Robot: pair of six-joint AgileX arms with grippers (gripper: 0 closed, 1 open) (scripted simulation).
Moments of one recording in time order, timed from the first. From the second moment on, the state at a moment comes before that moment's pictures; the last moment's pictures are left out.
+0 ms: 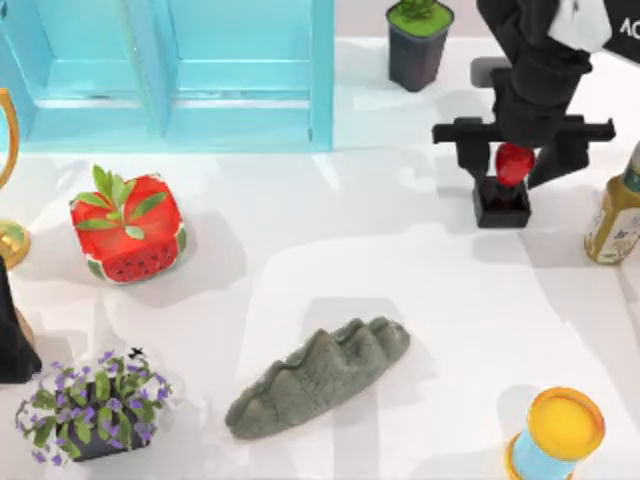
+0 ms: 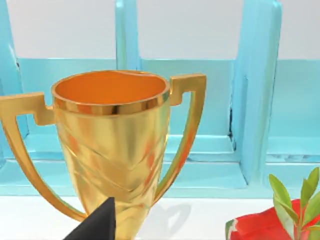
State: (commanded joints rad) left arm 0.00 0.00 0.00 0.00 0.00 0.00; right arm 0.28 2.38 2.01 -1.10 0.04 0.31
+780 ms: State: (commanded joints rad) left arm 0.00 0.00 0.00 0.00 0.00 0.00; right arm 0.28 2.38 2.01 -1.10 0.04 0.31
